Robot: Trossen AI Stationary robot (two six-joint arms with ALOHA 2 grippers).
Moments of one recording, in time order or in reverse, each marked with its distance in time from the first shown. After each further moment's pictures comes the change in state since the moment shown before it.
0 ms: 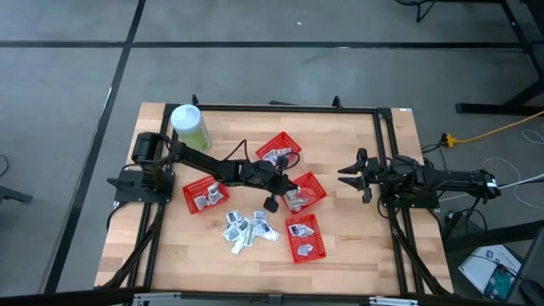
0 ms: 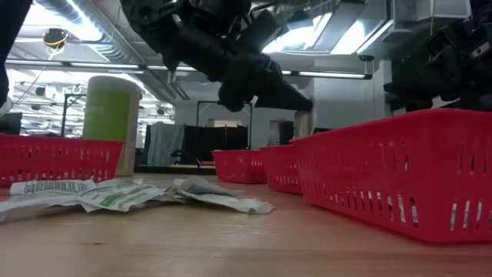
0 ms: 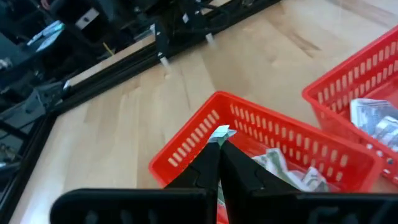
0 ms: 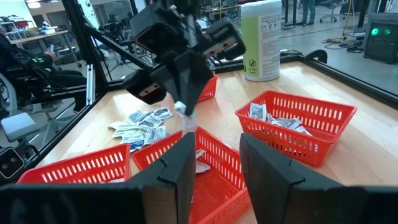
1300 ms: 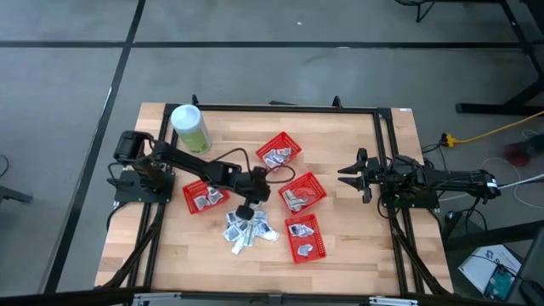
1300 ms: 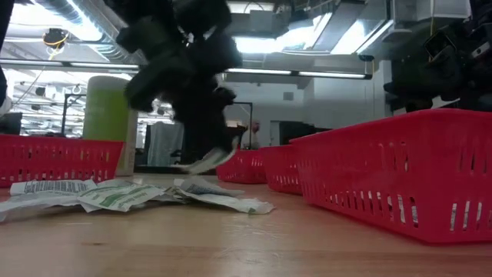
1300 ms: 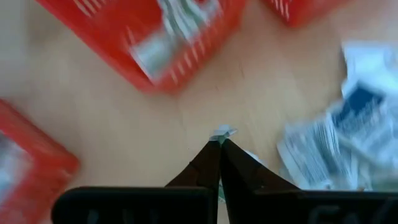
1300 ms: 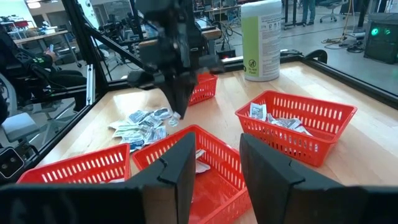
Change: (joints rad) left arm -0.056 -0.151 -0.082 -0.564 0.030 -0.194; right arm 0.000 0.000 0.000 0.000 0.000 0.000
